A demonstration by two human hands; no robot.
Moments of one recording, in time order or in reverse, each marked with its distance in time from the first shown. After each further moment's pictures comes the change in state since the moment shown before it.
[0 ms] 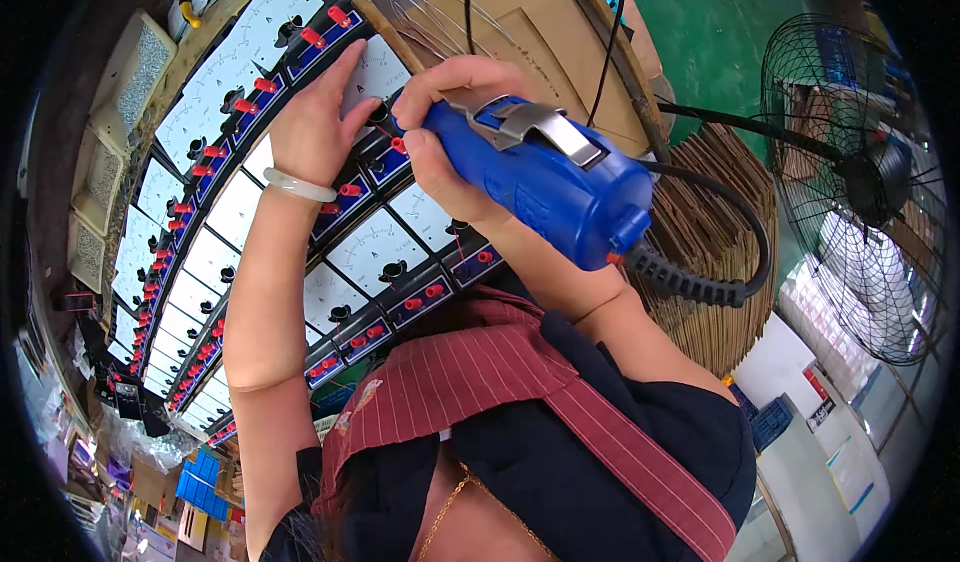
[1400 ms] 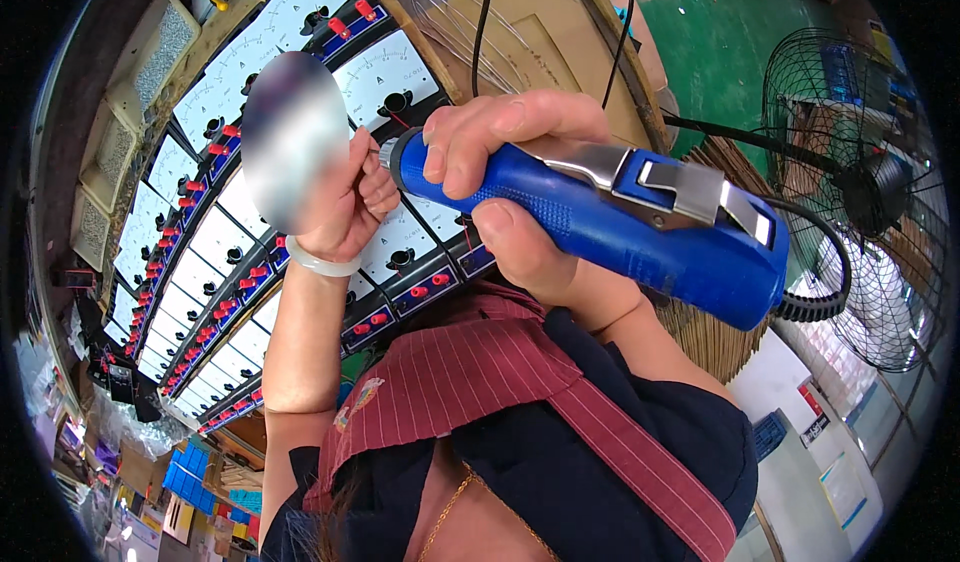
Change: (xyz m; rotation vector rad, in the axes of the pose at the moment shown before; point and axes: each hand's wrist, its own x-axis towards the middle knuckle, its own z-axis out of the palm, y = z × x) left_hand -0.085 0.036 -0.027 -2.054 -0.252 -0.719; right_hand -0.001 -0.082 0.008 0.308 -0.174 0.107
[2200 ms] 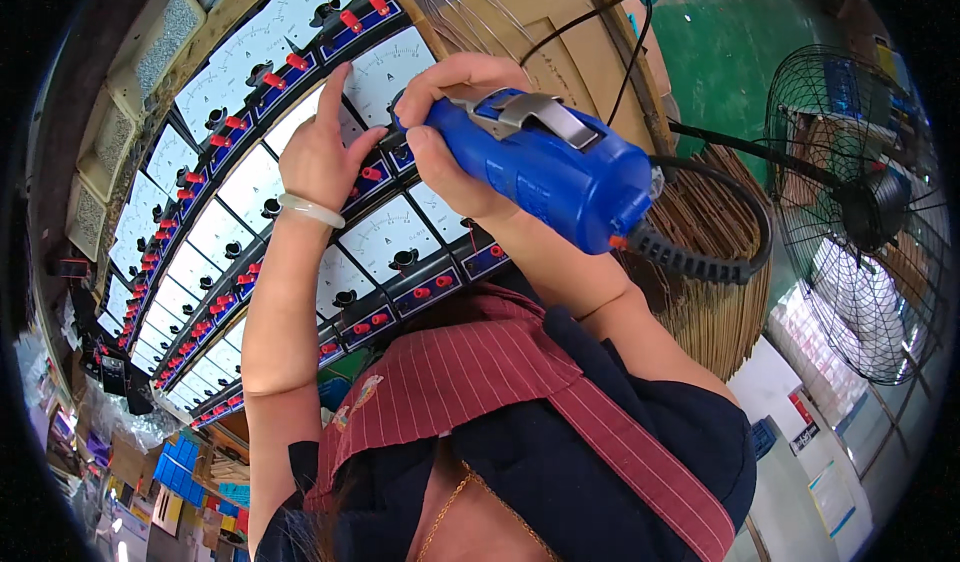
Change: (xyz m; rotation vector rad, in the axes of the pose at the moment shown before) left_hand 0.022 0.032 -0.029 2.066 0.507 0.498; right_hand 0.005 0.075 0.001 -0.166 0.078 -0.062
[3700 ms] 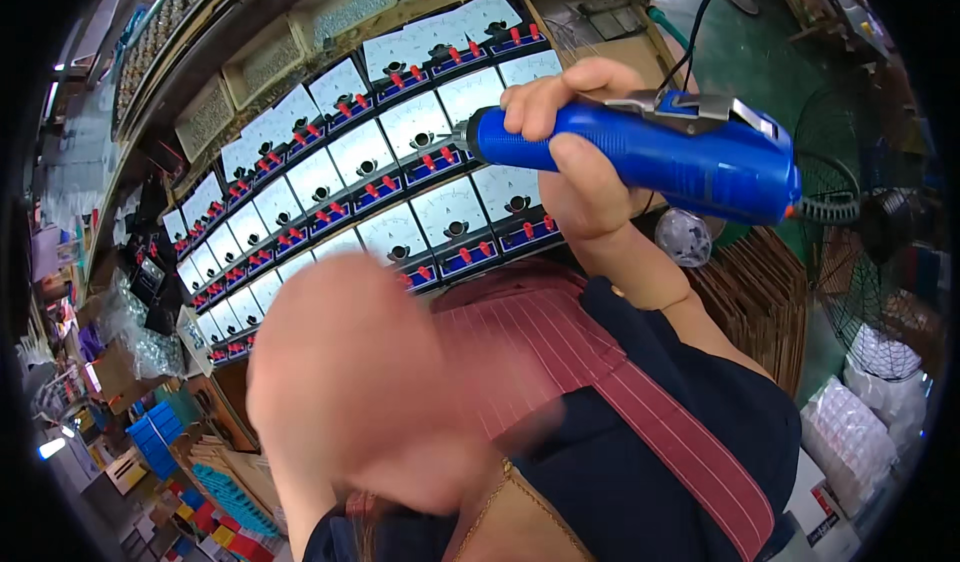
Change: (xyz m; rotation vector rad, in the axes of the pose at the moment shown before) left_hand -0.367 0.083 -0.347 -0.494 0.446 0.933; right_hand -0.093 -0.252 0.217 0.410 -0.152 -0.053
